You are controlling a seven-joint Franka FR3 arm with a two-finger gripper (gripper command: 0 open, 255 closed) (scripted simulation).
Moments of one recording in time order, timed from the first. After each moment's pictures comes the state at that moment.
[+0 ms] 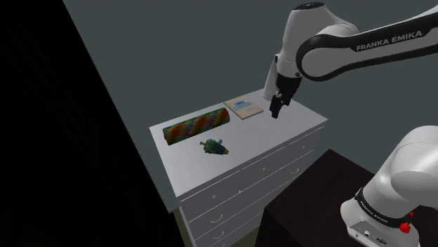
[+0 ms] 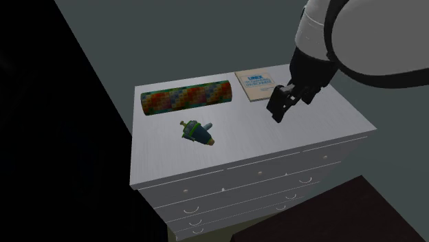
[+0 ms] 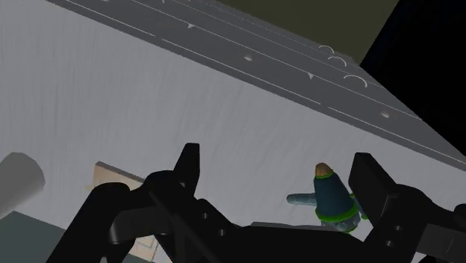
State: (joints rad) arm 0.09 -0.56 0.10 -2.54 -0.04 2.05 0.00
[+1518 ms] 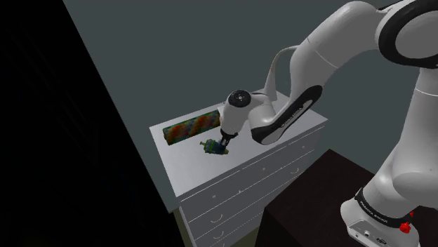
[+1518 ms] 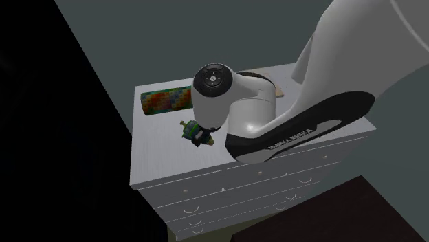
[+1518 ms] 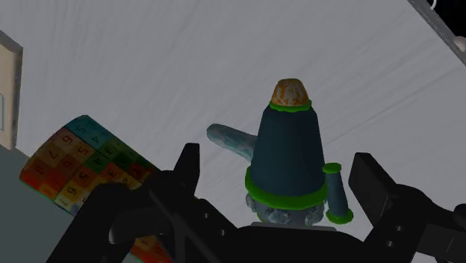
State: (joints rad) arm 0.14 0.27 0.22 -2.29 -0.85 2.77 0.58
